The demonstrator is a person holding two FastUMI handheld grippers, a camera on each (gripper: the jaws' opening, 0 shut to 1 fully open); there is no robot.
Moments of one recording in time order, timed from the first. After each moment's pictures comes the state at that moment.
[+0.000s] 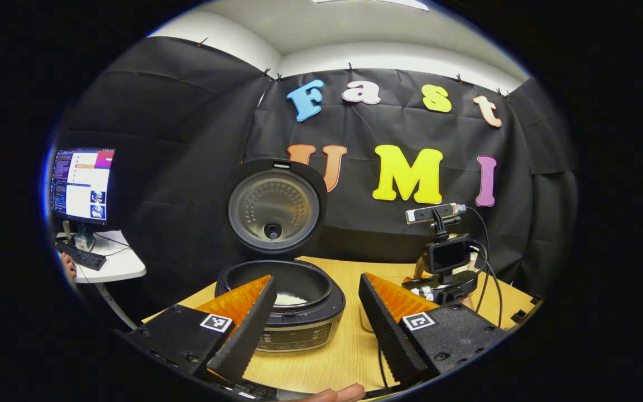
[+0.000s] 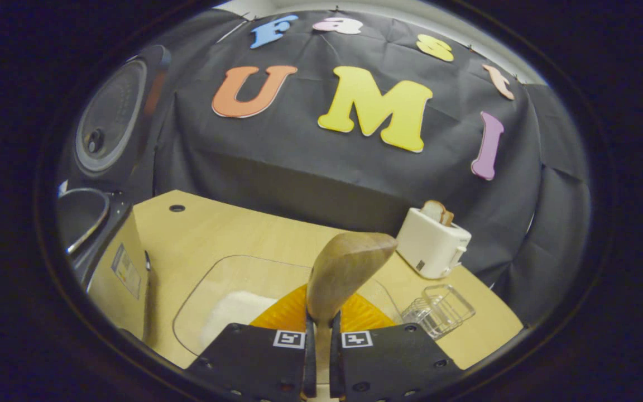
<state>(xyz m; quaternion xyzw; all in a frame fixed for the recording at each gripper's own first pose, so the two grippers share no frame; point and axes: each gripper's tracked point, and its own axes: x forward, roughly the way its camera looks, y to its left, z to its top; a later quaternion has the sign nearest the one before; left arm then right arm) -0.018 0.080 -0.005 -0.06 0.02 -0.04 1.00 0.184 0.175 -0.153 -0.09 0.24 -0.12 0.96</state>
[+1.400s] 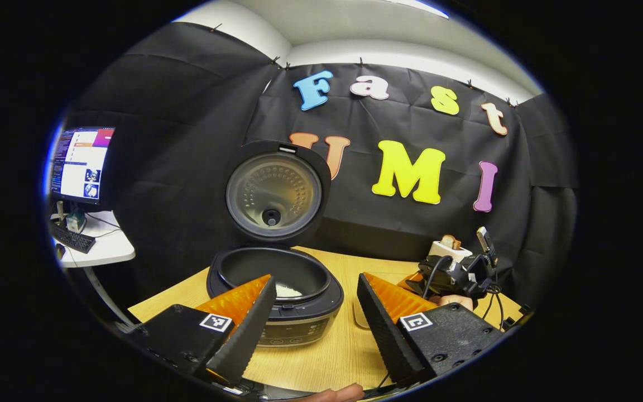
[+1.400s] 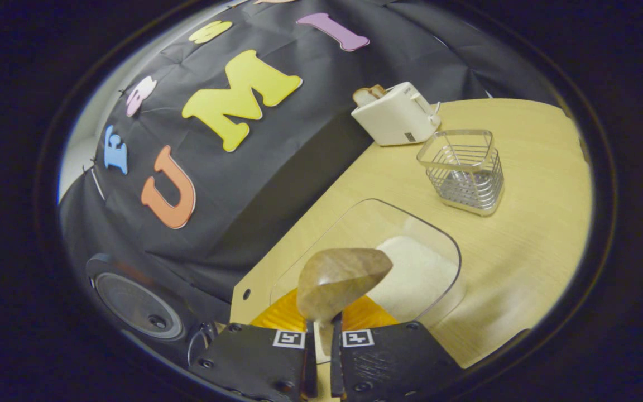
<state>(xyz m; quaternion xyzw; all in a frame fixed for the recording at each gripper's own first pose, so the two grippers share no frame) -0.010 0.086 -0.022 -0.09 0.04 -0.05 0.99 0.159 0.194 -0.158 0.41 0.24 -0.13 0.87</state>
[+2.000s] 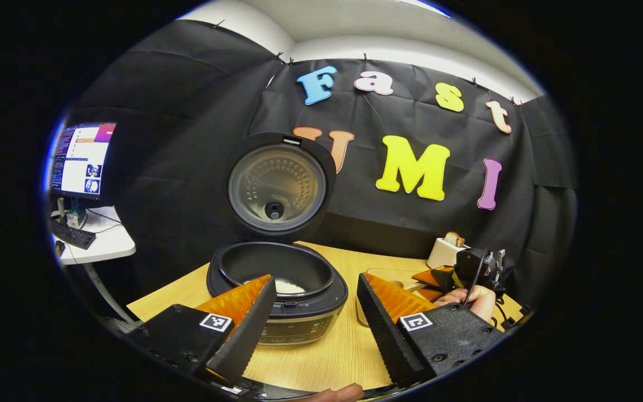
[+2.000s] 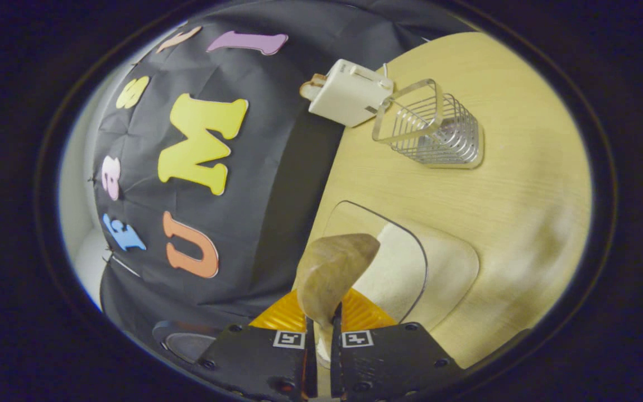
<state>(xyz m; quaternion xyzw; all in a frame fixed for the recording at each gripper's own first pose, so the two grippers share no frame) -0.005 0.090 -0.032 -0.10 0.06 -0.05 0.99 0.154 0.169 -0.147 0.60 0.20 -0.12 0.76</state>
